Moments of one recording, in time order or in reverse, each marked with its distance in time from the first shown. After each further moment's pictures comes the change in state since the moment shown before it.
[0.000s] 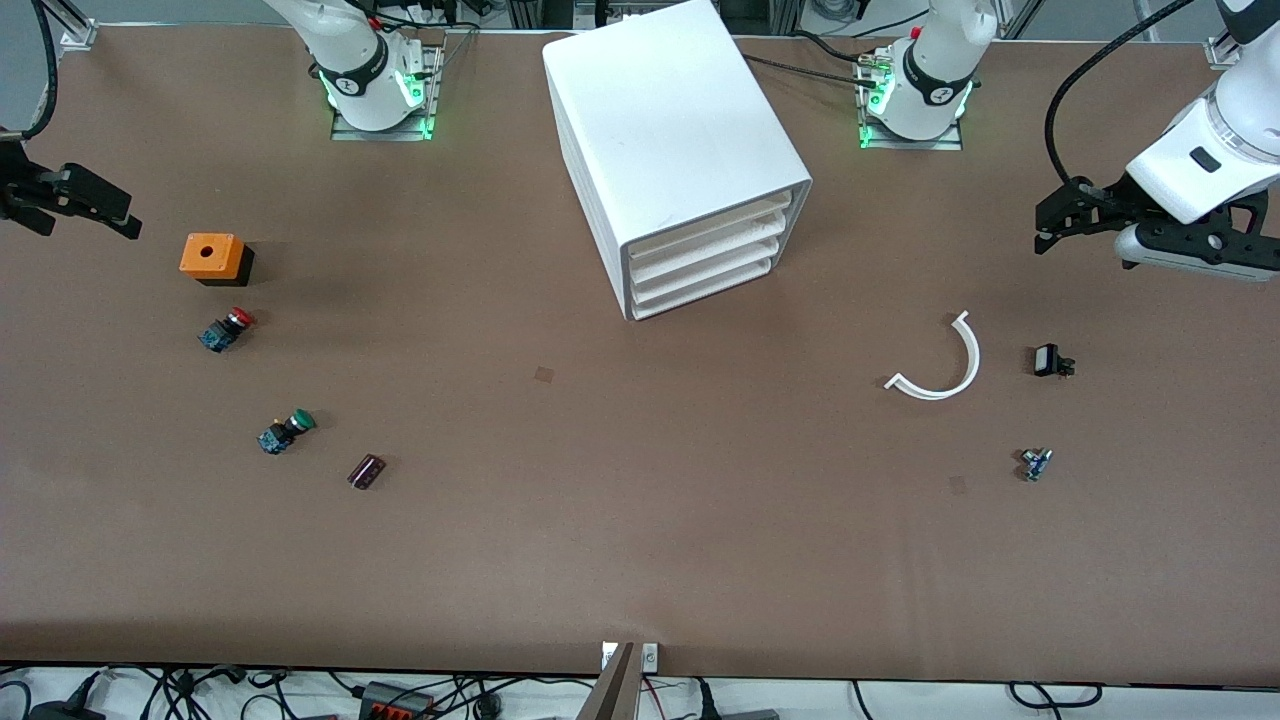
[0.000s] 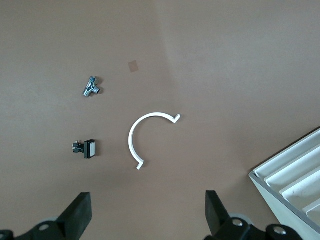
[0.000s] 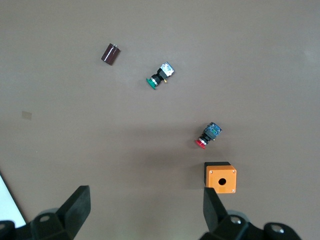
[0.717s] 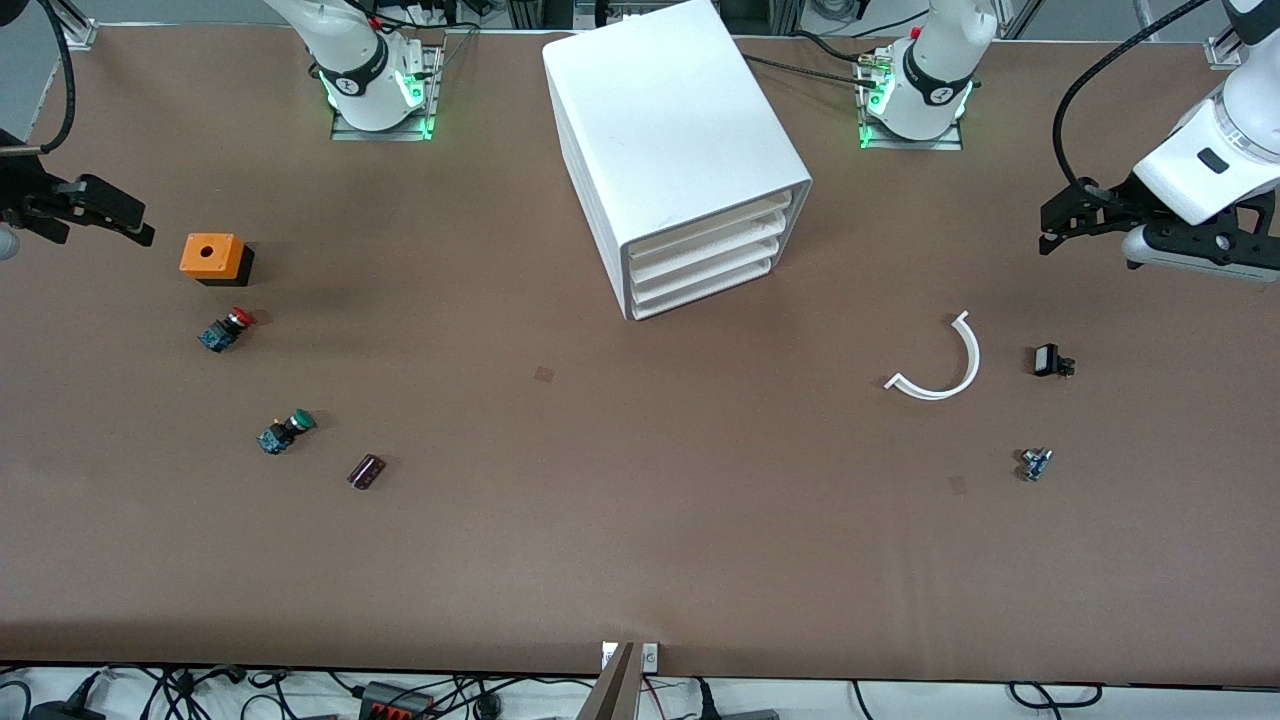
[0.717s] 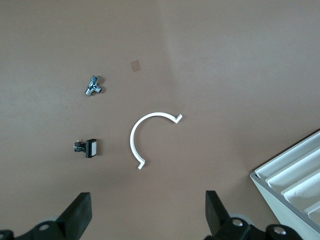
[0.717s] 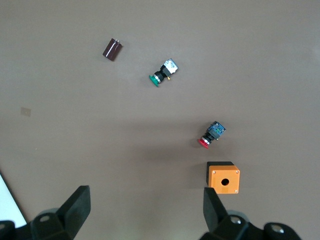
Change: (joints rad) left arm 0.003 0.000 0.006 0.000 0.000 0.000 0.000; right arm 0.005 0.028 0.011 -0.001 0.001 0.003 0.000
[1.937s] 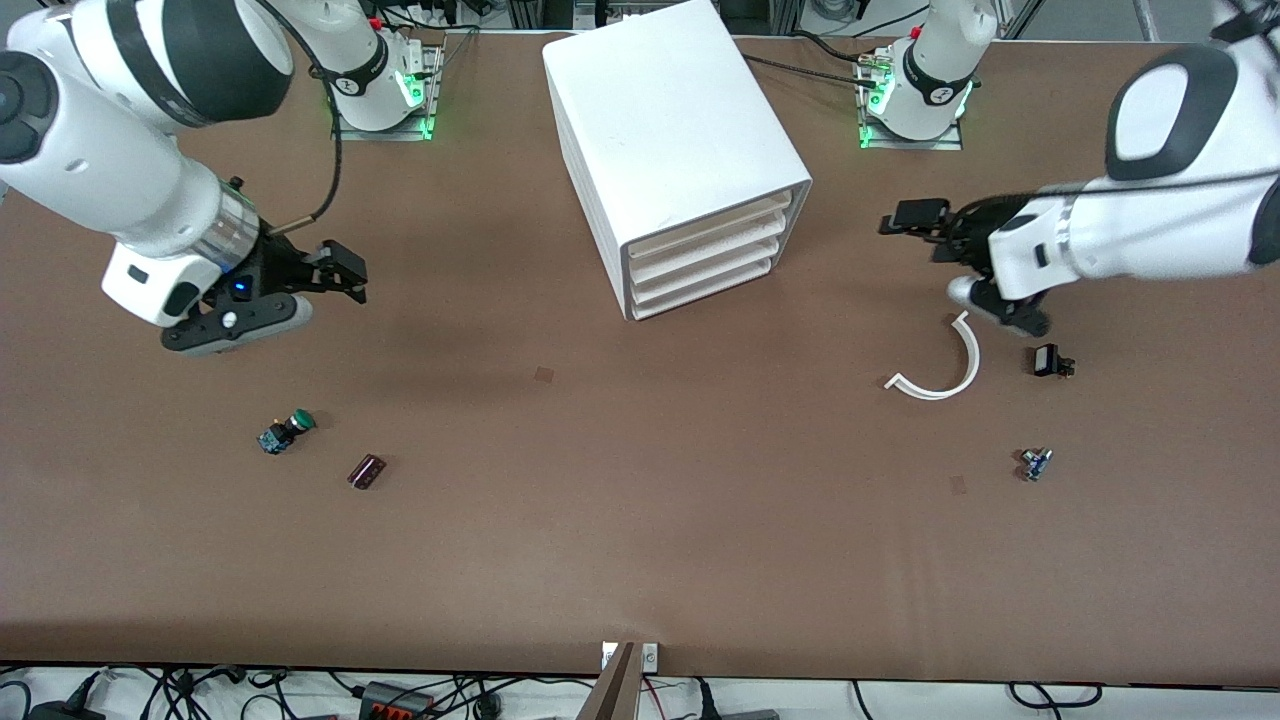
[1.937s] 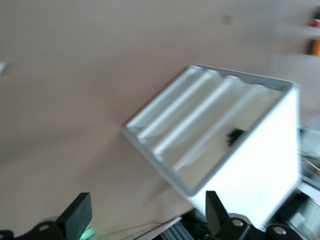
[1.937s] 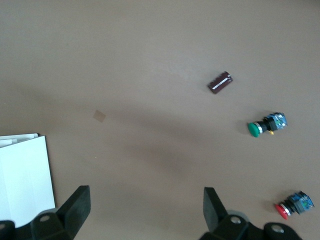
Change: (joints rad) left arm -0.044 0.259 -0.015 0.000 -0.584 -0.196 0.161; right arm 0.320 0.225 0.016 0.104 0.076 0.147 0.017
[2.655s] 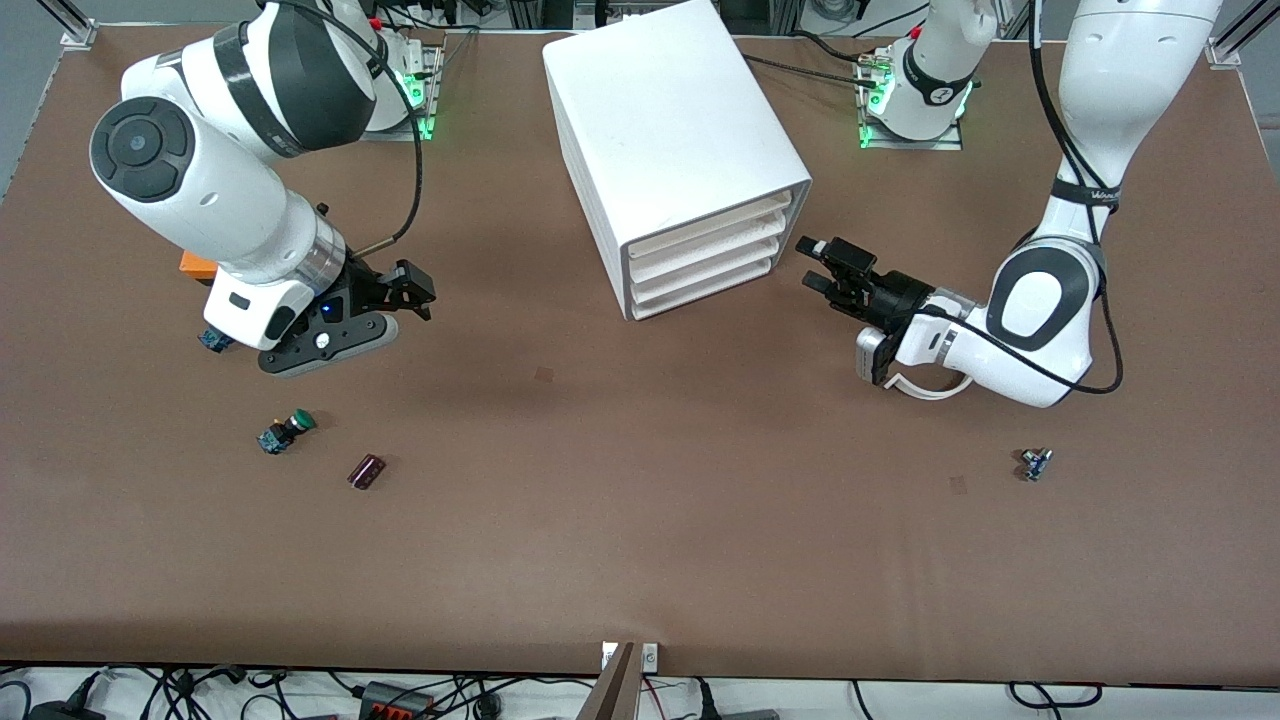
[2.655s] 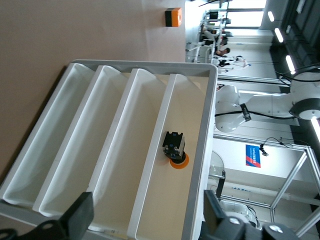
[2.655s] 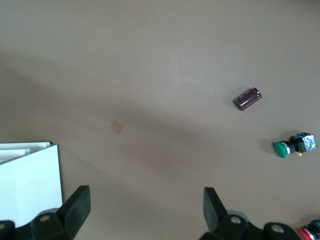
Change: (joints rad) left arm 0.009 0.285 -0.002 -0.090 -0.419 -0.073 0.484; right arm 0.077 0.072 0.000 0.035 0.000 0.053 0.039
